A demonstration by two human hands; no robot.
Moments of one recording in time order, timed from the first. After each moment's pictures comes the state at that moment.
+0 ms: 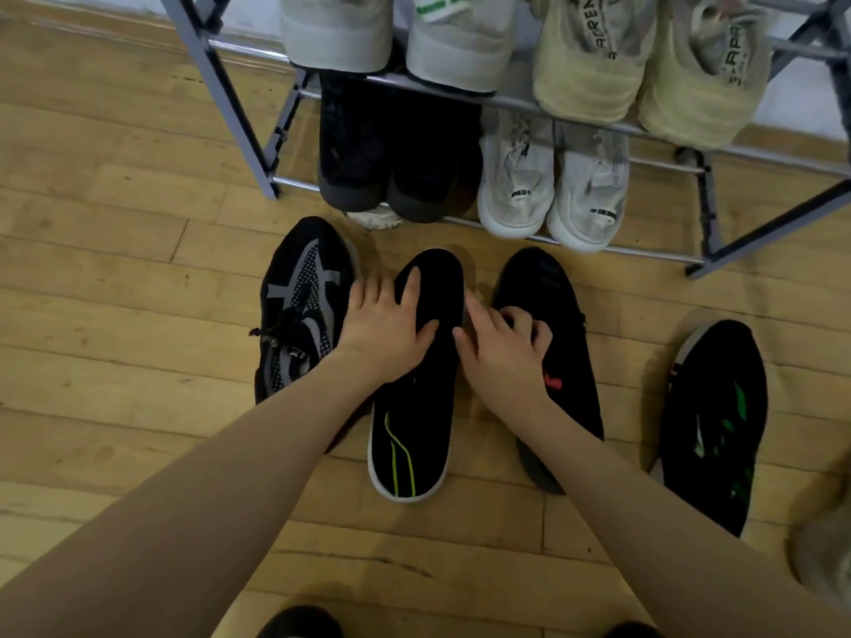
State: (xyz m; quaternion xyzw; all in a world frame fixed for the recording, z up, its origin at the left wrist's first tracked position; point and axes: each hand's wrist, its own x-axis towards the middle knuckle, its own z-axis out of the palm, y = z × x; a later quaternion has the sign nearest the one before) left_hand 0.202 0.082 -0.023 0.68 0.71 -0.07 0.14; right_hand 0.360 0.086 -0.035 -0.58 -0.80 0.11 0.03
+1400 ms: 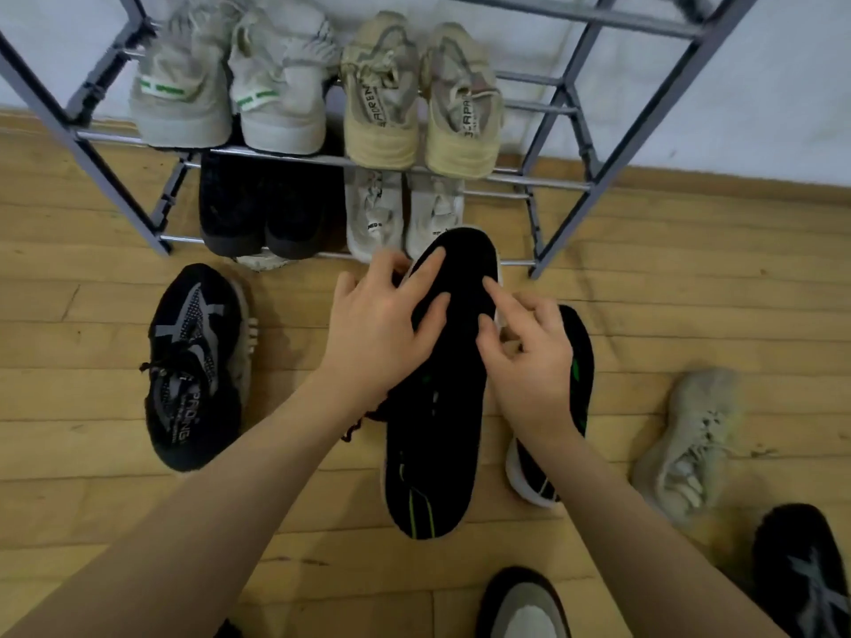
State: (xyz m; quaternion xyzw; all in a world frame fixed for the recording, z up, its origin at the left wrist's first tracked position) left_hand 0.325 0.061 0.098 0.75 0.60 0.29 0.02; right_hand 0.489 0.049 0.082 -0.55 -0.69 0.14 0.45
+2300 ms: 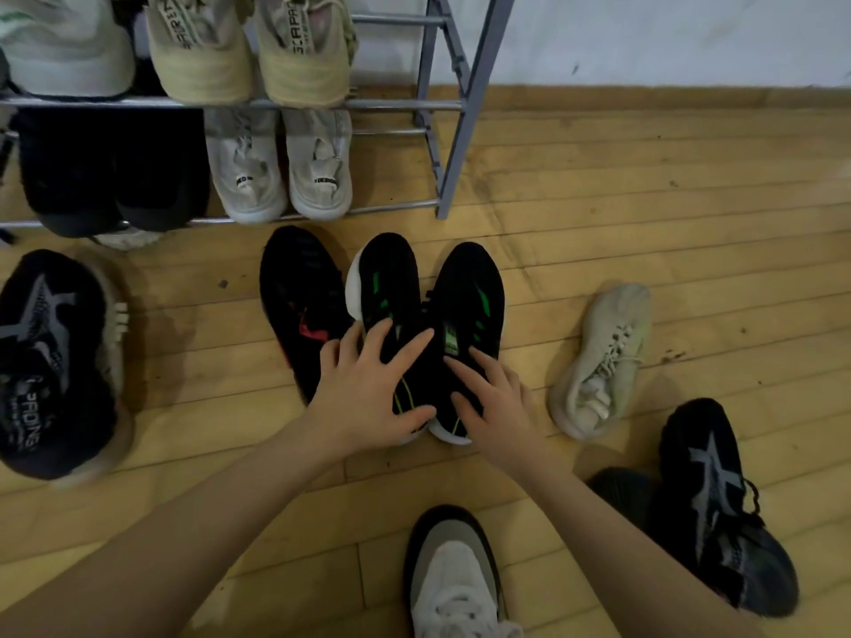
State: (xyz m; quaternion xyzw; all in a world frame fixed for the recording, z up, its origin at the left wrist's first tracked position) left_hand 0.422 0.002 0.018 0.82 0.55 0.01 0.16; right_hand 0.611 -0.036 0.003 -0.68 -0.67 0.28 0.09
